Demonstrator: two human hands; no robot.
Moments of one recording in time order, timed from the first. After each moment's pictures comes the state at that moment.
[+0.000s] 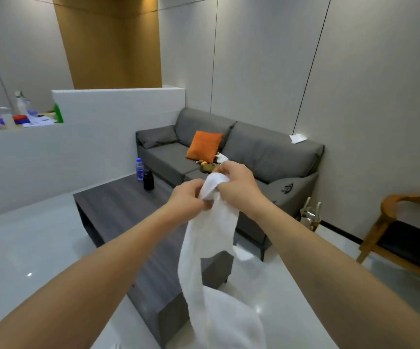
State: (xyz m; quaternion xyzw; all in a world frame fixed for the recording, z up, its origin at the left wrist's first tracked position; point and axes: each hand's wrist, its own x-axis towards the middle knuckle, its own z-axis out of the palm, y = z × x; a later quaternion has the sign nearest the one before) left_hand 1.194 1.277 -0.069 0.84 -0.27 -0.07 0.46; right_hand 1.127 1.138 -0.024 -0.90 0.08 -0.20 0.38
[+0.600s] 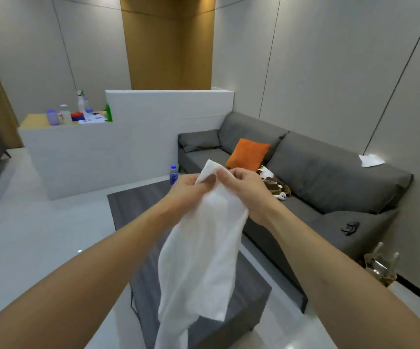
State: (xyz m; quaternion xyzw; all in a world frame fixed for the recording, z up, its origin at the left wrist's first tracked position) left_hand 1.401 1.233 -0.063 0.75 -0.16 -0.08 0.64; right_hand 1.372 1.064 -0.046 -0.75 -0.03 -0.06 0.66
